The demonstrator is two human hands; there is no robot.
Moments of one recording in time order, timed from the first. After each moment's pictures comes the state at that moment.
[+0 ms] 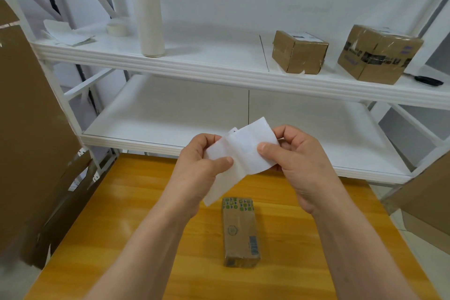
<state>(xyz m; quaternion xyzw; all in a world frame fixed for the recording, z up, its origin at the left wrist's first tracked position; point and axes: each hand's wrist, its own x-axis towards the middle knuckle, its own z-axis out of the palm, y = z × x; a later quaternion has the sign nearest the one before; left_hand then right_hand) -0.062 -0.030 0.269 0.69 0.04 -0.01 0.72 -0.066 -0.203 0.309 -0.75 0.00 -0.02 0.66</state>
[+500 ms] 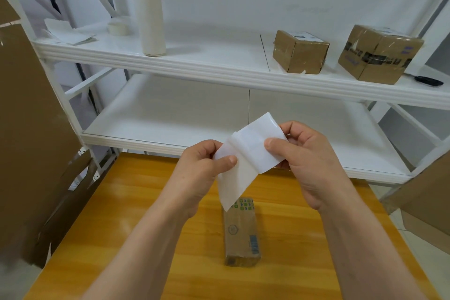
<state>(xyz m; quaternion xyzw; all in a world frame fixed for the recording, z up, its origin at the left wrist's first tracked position) -0.064 -0.026 0.271 0.70 0.03 -0.04 0.71 -0.066 -0.207 0.314 -0.76 0.01 -0.03 0.65</state>
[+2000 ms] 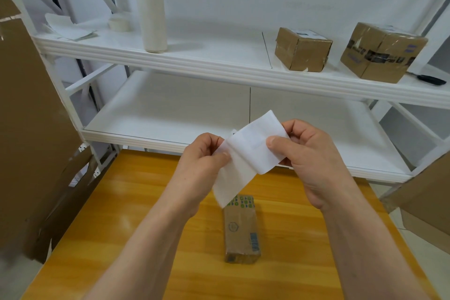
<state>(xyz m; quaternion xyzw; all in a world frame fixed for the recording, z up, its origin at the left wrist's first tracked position) -0.069 -0.028 0.274 0.71 0.02 -0.01 0.70 -0.066 -0.207 0.312 -0.76 0.00 -0.04 0.65</state>
